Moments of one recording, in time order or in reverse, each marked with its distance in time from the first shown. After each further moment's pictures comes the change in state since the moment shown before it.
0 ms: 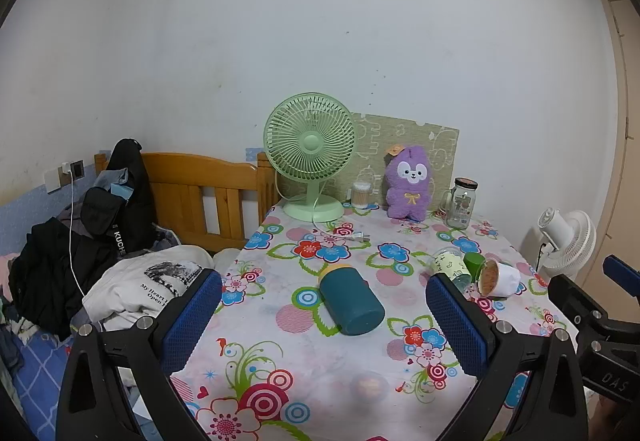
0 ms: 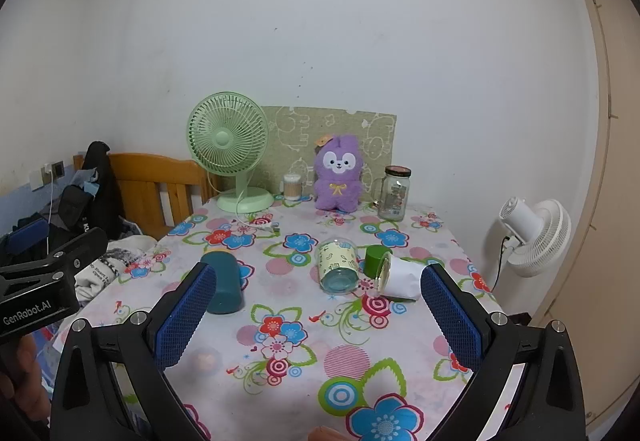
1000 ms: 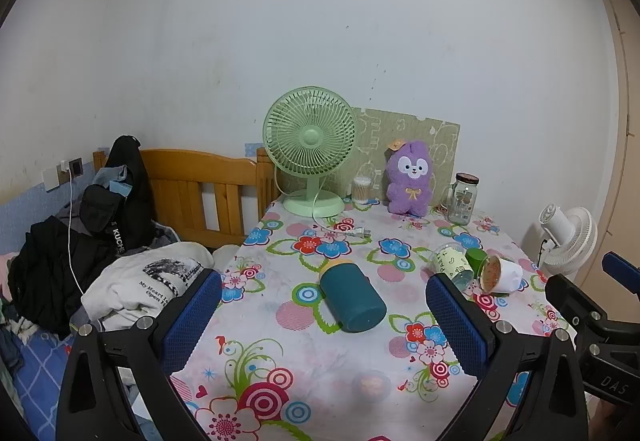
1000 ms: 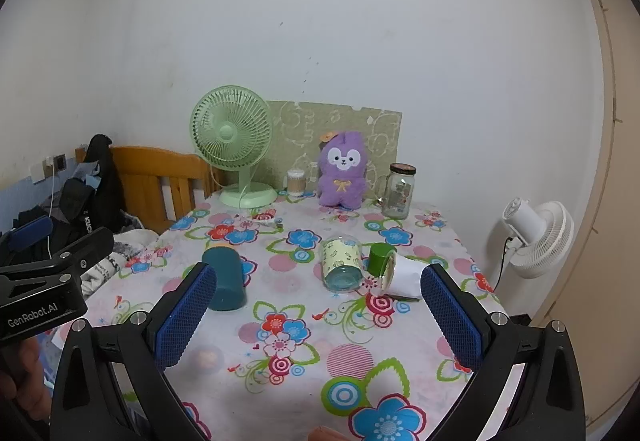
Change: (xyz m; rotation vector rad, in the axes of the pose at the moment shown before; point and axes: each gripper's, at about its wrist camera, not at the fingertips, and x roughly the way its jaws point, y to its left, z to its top) left arm 0.007 0.000 -0.001 -0.008 0.019 -0.003; right arm 0.006 0.005 -0.002 -0.012 0.017 0.006
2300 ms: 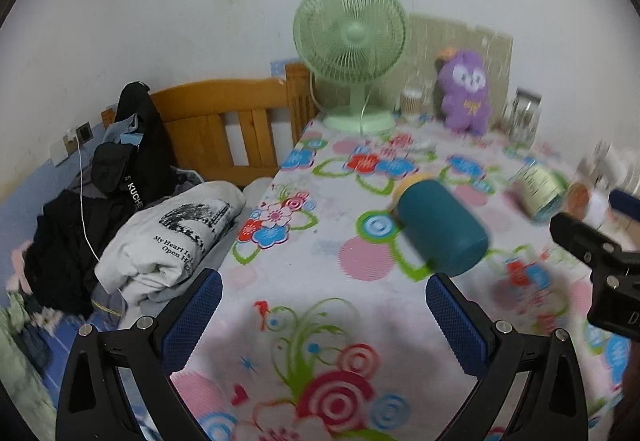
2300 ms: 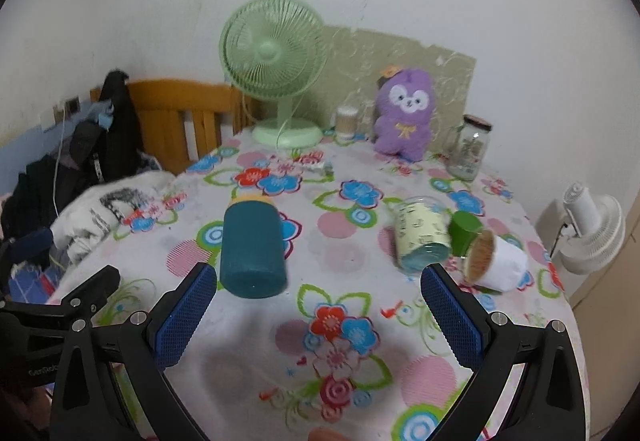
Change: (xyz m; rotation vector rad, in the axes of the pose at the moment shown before) left arm 0.113 0.053 -0.044 0.092 0.283 0.130; right arm 0.145 0.070 -0.010 -0.105 0.258 0.109
